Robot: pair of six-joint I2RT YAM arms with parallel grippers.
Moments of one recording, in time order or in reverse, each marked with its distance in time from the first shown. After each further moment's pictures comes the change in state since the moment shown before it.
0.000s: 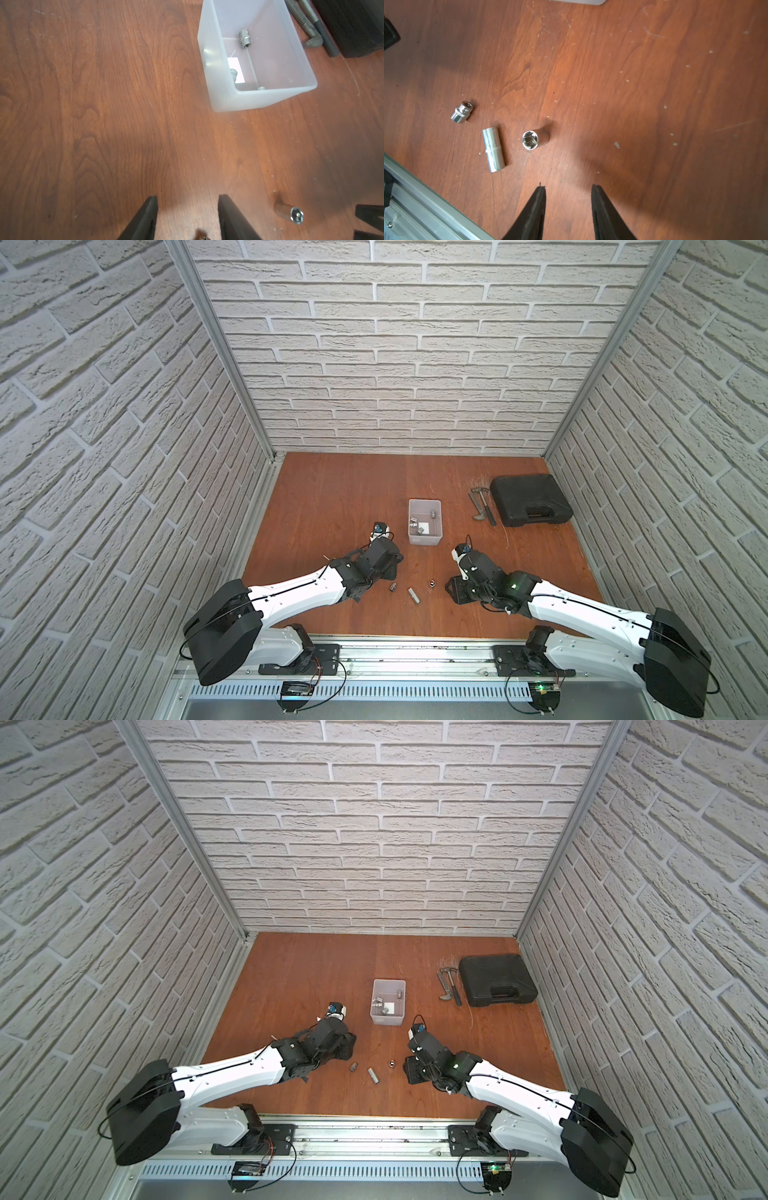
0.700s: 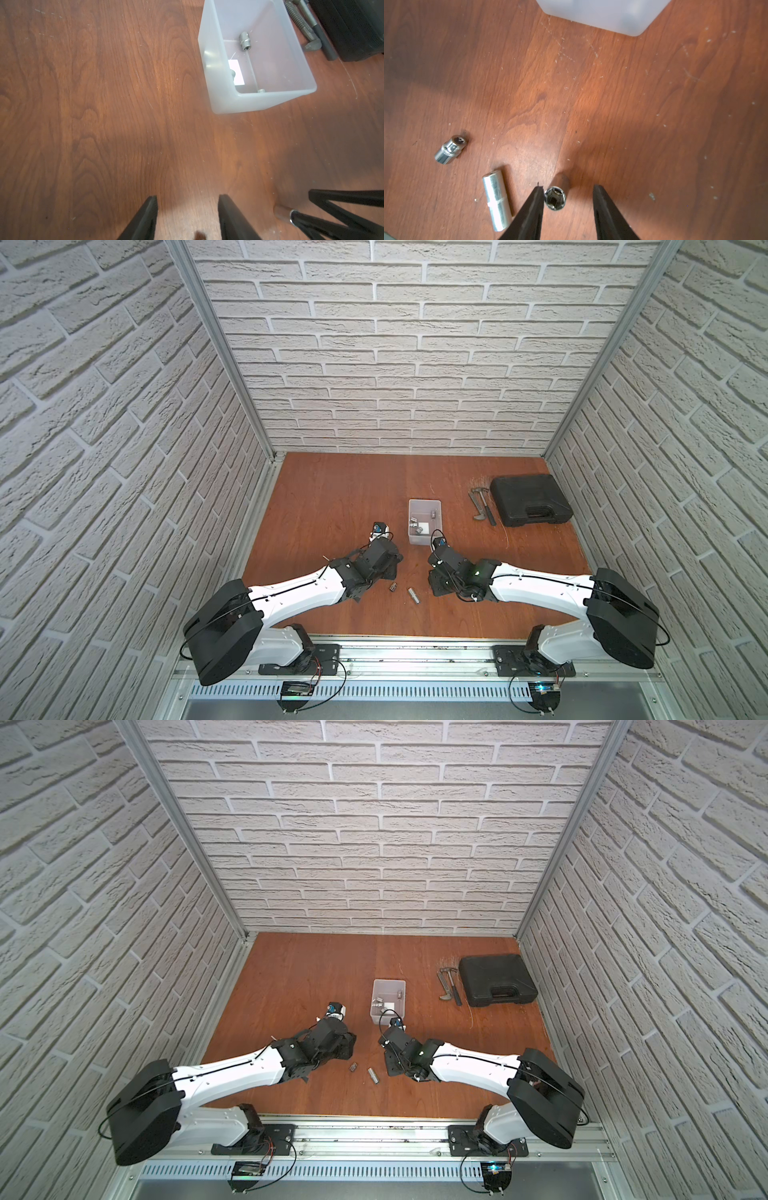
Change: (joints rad) left arm 0.005 -0.004 -0.013 0.019 0.000 -0.004; right arm 0.078 0.319 0.192 0.043 0.125 0.039
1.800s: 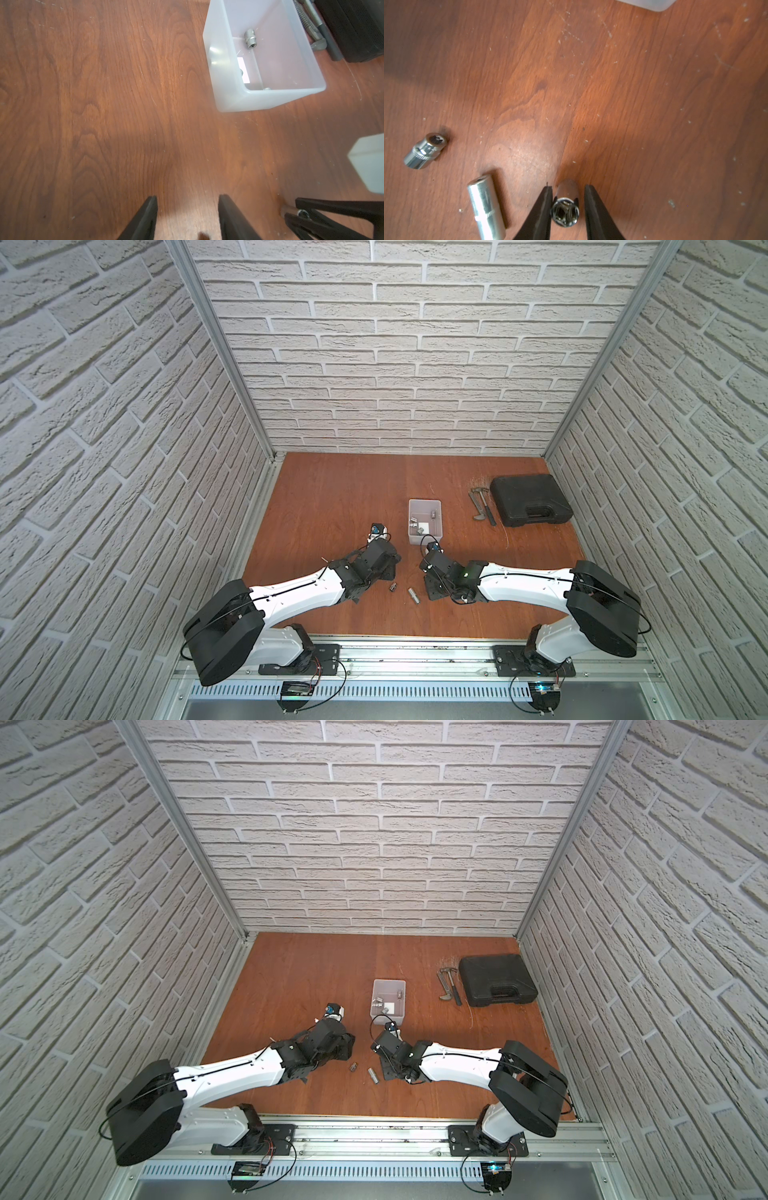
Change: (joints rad) left arm 0.013 0.000 -0.023 0.023 0.011 -0.009; right arm 0.040 0.080 0.023 -0.007 0.031 0.023
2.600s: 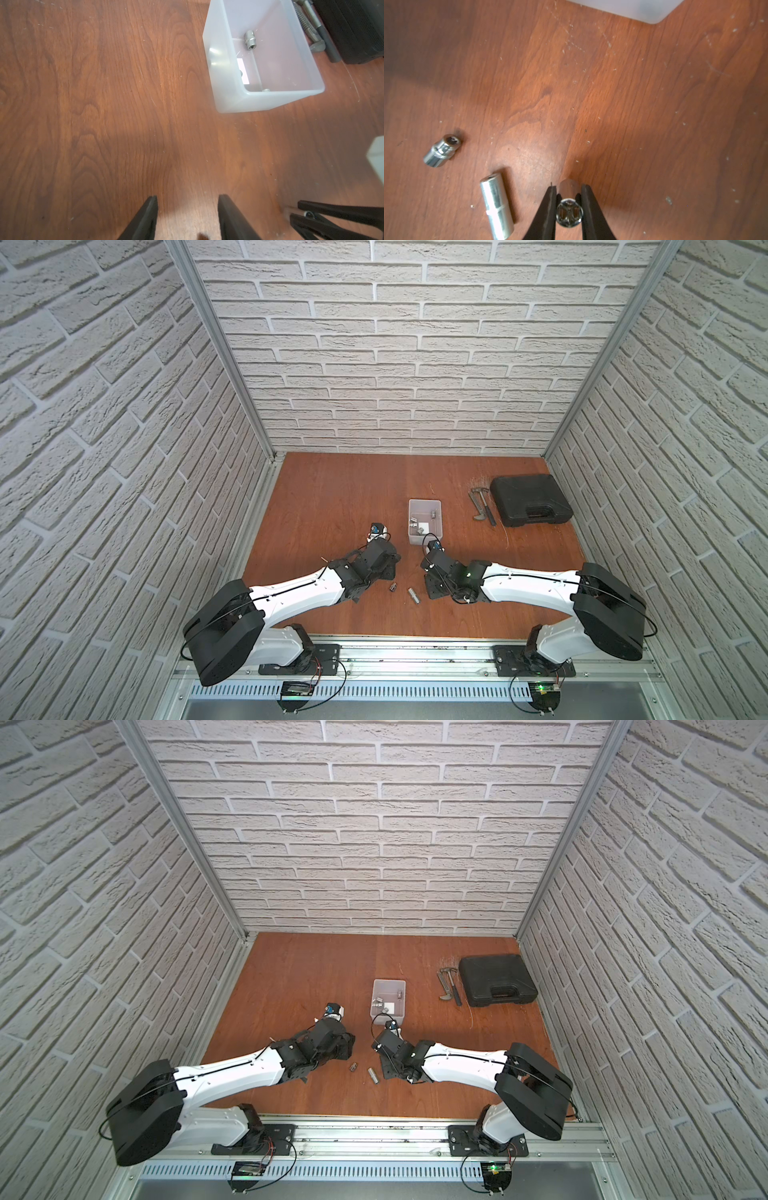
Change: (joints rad) left arm 0.005 0.000 0.000 0.003 0.007 -0.002; right arm 0.000 -0.043 0.000 0.000 0.000 0.001
